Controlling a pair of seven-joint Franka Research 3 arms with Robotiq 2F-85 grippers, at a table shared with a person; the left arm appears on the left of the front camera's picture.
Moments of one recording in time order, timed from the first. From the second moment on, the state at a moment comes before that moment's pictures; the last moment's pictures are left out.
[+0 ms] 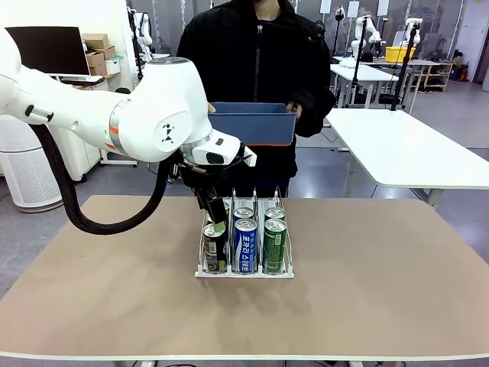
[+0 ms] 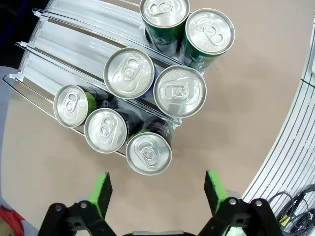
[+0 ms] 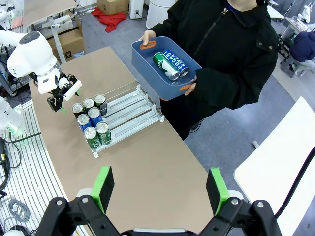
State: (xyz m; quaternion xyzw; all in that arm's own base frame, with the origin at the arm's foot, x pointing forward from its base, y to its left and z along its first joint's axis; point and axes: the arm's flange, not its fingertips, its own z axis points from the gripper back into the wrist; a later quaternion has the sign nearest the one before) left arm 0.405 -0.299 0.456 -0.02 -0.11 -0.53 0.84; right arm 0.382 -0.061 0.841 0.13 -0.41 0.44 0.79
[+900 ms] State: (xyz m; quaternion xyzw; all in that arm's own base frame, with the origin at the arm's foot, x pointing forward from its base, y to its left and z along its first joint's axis) left arm 0.380 -0.199 0.624 -0.04 -0.09 -0.61 0.78; right arm 0.381 -0.061 0.841 0.13 -0.41 0.44 0.79
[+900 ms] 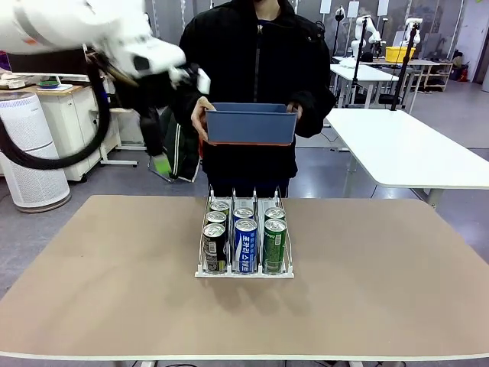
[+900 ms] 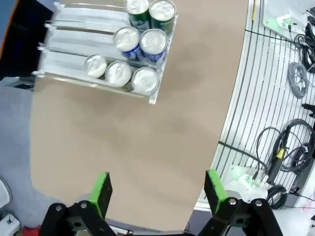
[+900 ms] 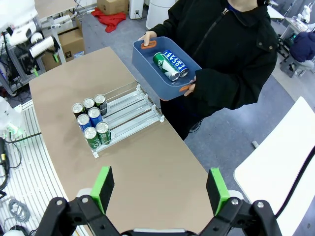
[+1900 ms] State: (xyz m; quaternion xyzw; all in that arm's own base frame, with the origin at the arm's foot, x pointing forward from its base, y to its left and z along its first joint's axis) left arm 0.302 -0.074 0.805 0.02 -0.38 -0.43 0.82; right arm 0.382 -0.061 0.841 0.13 -0.41 0.44 0.79
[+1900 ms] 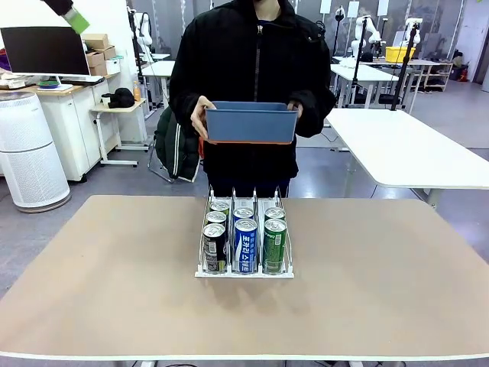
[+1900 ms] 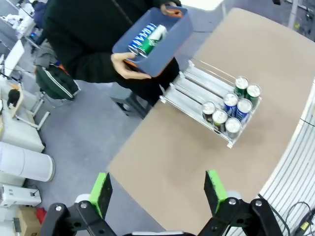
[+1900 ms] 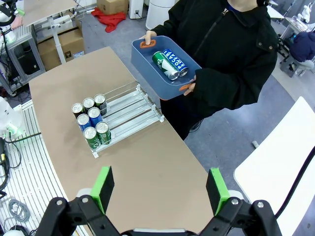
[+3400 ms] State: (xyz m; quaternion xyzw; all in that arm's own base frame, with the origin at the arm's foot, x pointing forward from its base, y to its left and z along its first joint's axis) left arm 0.295 -0.070 0.810 0.03 -0.40 -0.43 0.81; right arm 0.382 -0.061 0.841 0.13 -0.41 0.44 0.79
